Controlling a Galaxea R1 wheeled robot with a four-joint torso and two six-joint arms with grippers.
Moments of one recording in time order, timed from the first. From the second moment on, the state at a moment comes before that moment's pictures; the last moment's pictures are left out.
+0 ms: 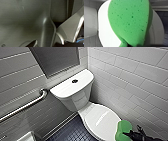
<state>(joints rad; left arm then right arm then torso) 1.41 2.73 -2.13 0.15 0.02 -0.05 -0.66 2.08 -1.46 0.31 0.10 0.39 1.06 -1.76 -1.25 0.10</state>
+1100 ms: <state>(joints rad) 1.41 2.73 -2.11 0.17 0.02 -0.05 -0.59 1.94 -1.12 0.31 0.10 0.36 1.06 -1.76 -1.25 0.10</state>
